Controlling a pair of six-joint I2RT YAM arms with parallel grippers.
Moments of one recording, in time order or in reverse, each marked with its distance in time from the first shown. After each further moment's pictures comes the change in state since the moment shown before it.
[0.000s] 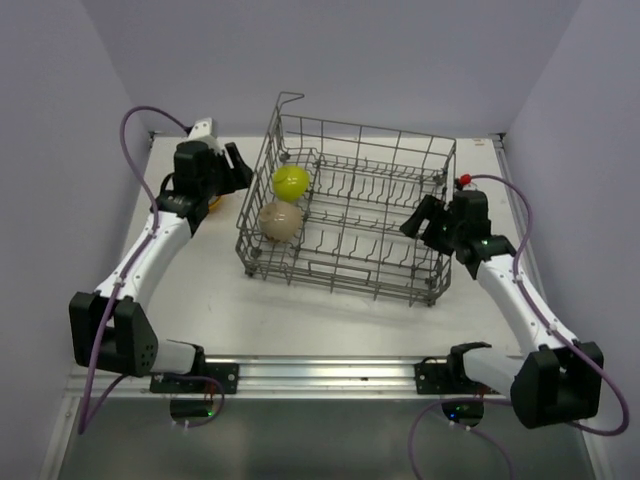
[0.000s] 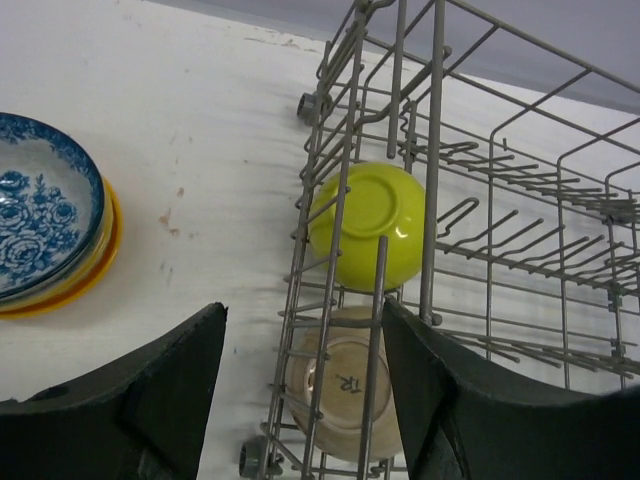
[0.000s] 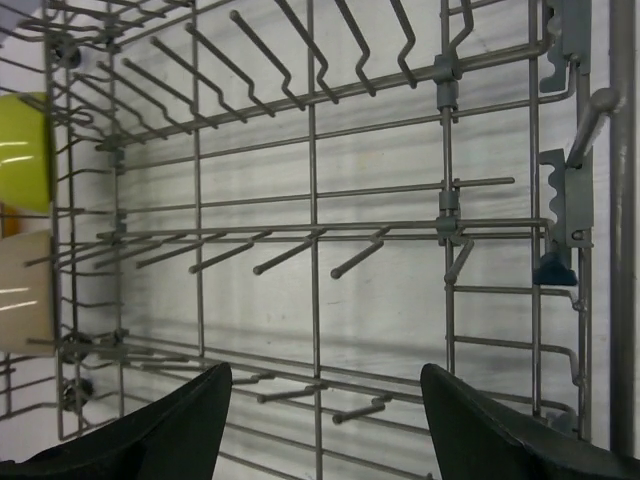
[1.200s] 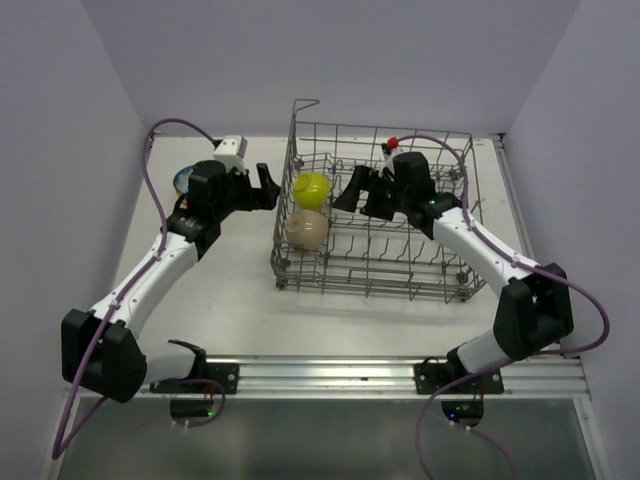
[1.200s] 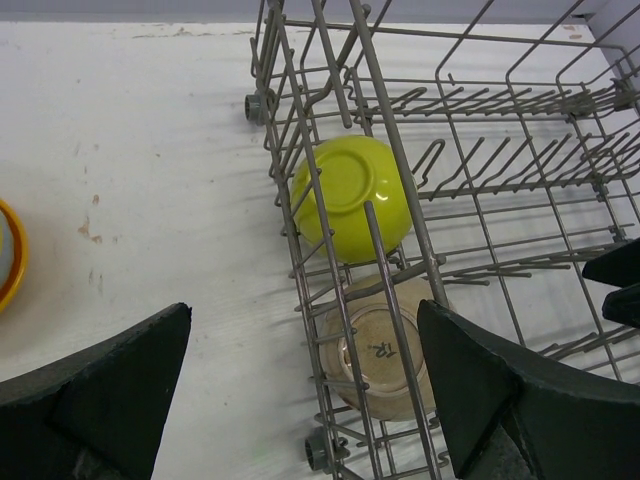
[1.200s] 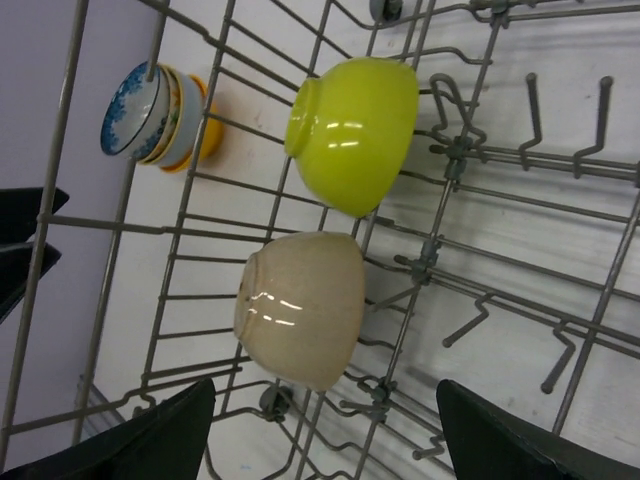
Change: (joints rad) left arm -0.161 -0.116 -0.145 0.093 0.023 0.114; right arm 0.256 0.400 0.355 0.134 -0.197 0.016
